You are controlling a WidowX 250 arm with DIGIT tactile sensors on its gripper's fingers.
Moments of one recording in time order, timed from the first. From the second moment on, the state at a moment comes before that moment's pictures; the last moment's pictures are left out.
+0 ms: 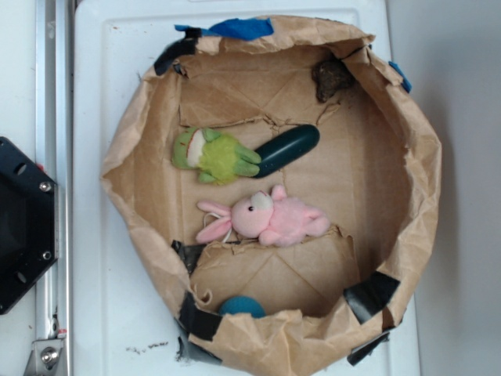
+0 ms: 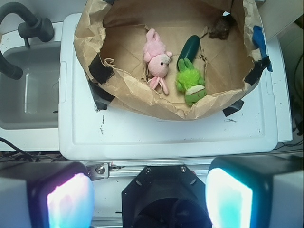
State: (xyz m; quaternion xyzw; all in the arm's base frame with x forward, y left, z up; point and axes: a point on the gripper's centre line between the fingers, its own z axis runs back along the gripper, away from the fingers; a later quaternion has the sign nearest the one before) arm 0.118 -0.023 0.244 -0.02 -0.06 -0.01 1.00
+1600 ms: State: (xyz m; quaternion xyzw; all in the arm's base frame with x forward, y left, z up) arm 0.199 -0.018 0.217 -0.06 -0.03 0.20 0.98
